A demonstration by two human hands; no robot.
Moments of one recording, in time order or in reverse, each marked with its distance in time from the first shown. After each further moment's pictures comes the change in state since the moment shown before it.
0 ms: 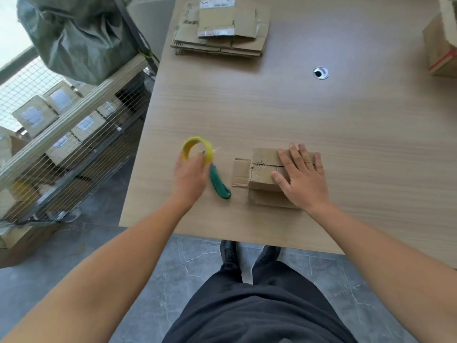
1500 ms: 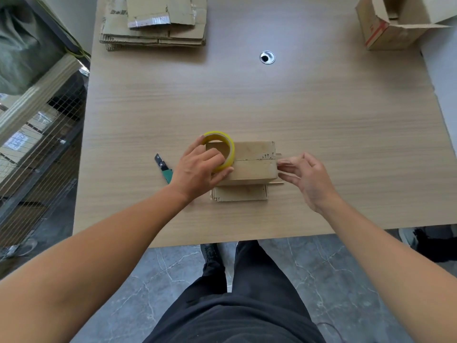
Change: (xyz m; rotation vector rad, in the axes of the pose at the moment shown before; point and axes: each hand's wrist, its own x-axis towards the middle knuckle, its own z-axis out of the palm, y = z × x) left_hand 0.031 0.098 0.036 -0.030 0.264 0.767; right_hand -0.050 0.064 -0.044 1.582 0.113 0.570
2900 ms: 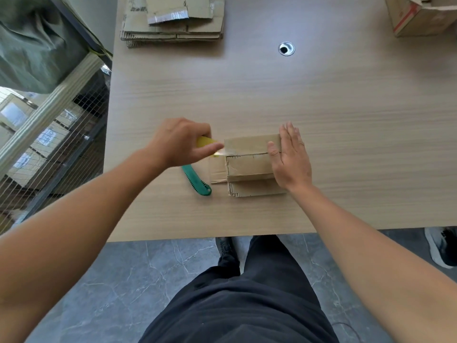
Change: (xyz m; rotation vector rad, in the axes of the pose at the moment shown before) left_hand 0.038 -0.056 -0.096 -0.093 -0.446 -0.104; right_hand 0.035 0.035 0.071 -1.046 0.100 -0.367
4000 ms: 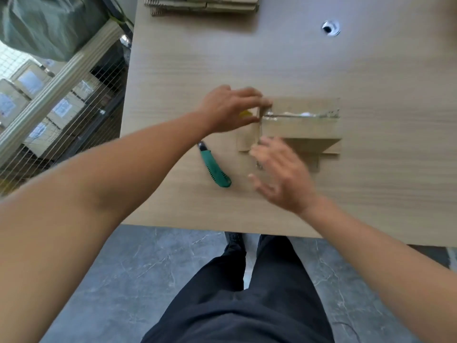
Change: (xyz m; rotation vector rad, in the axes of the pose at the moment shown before) left_hand 0.069 -0.047 0.062 0.095 -0.004 0.196; right_hand -0.020 -0.038 0.043 -0.062 0.140 -0.811
